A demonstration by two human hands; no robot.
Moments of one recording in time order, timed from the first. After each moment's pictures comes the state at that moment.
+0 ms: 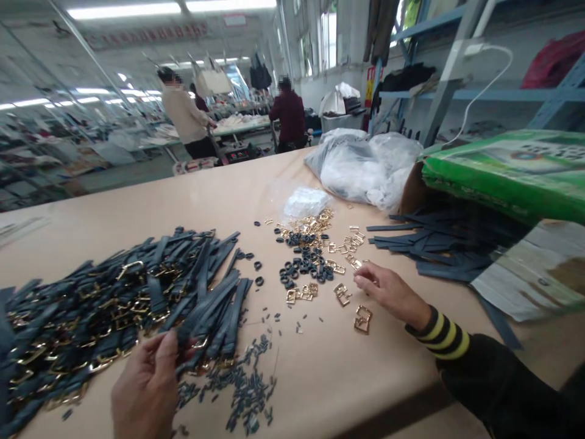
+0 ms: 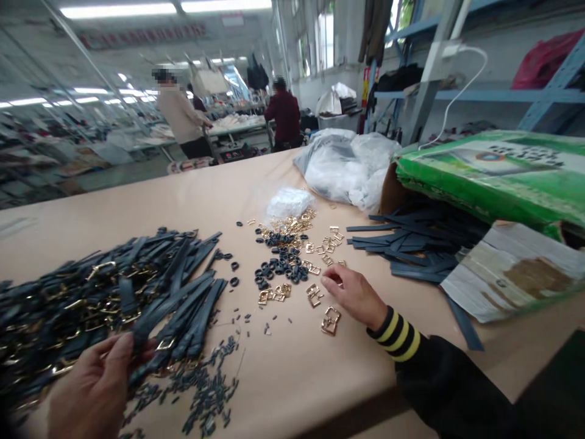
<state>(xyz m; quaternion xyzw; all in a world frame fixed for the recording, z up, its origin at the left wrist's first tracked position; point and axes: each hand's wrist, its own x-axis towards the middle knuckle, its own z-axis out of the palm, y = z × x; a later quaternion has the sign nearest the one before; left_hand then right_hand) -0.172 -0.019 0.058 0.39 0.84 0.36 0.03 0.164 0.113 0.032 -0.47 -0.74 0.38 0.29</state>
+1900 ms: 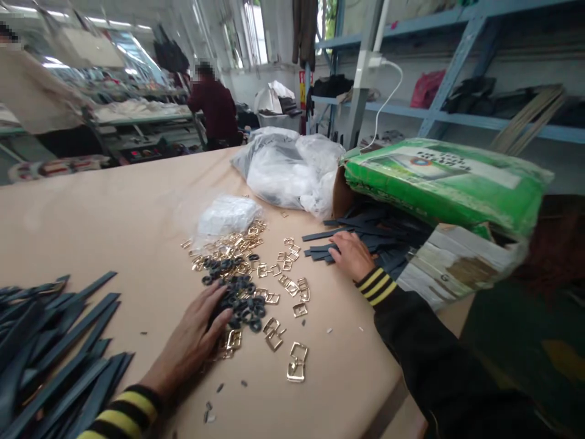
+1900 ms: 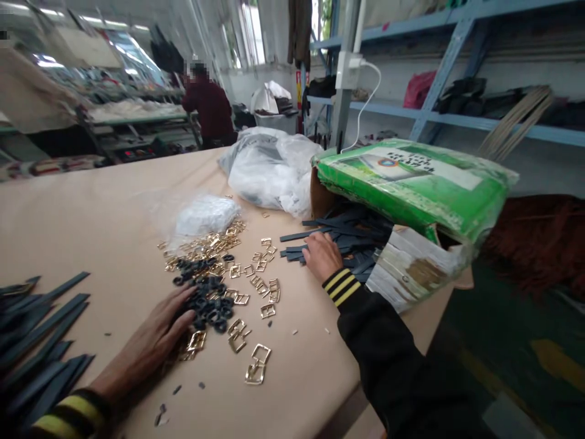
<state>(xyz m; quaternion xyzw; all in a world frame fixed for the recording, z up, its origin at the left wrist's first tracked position) -0.102 0.164 -0.016 0.79 0.57 0.19 0.13 0.245 0.205 0.017 -0.66 -0.73 0.00 0.16</state>
